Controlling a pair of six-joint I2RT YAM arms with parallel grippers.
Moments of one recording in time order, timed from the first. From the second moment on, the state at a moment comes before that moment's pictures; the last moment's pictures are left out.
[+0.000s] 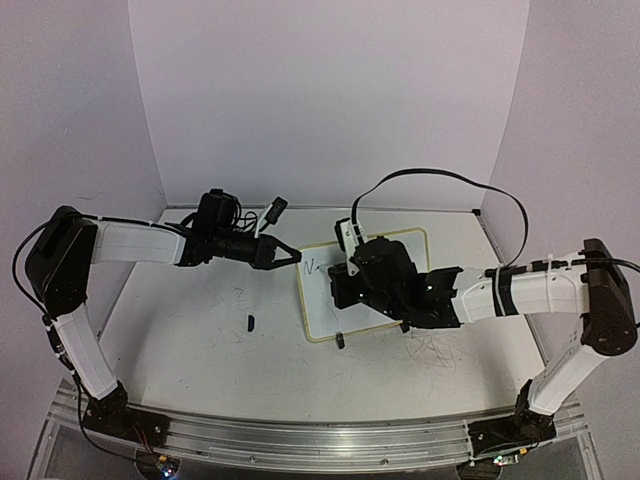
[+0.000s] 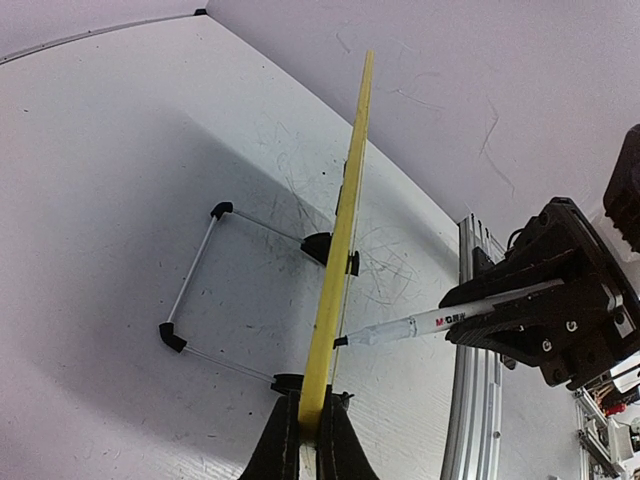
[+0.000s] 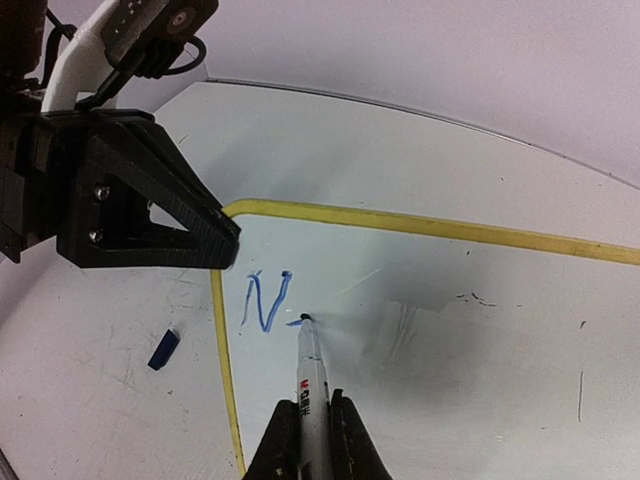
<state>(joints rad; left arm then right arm) -0.57 1.76 1.11 0.17 0.81 -0.23 1.06 1.62 1.04 0.11 0.44 0.34</state>
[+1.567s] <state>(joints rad) -0.57 1.76 1.11 0.16 0.81 -0.23 1.06 1.64 1.03 0.13 0.41 0.38</state>
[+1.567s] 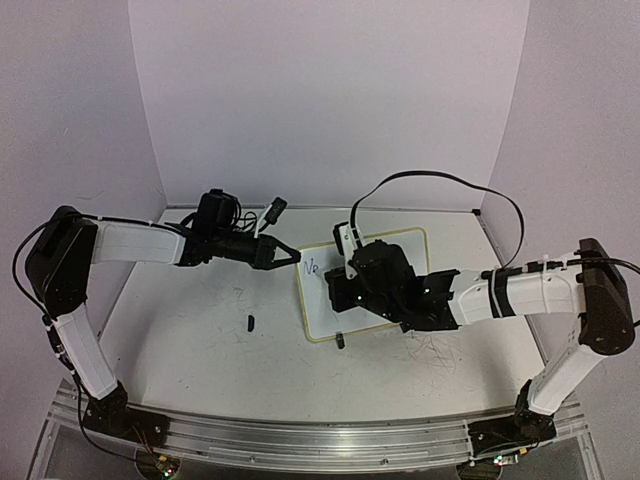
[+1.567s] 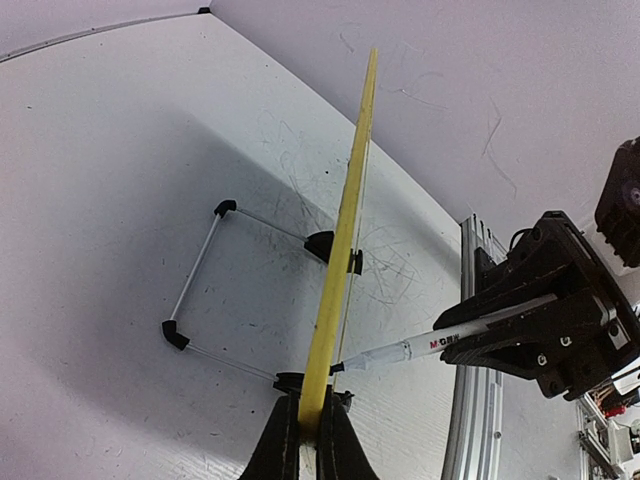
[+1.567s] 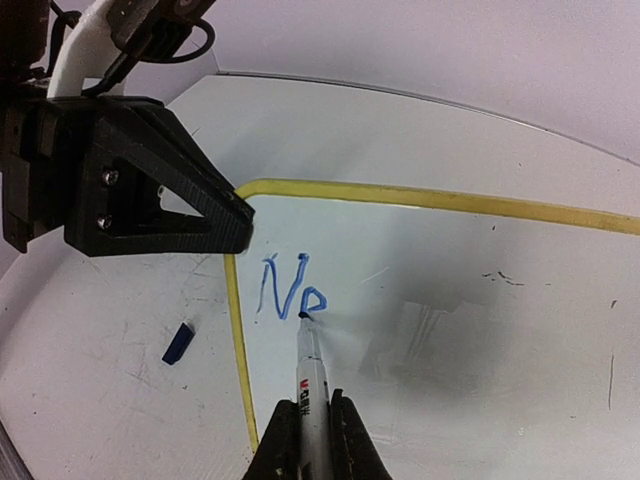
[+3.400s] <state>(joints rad) -0.57 1.76 1.11 0.16 0.82 -0.23 1.04 1.60 1.00 0.15 0.41 0.31</state>
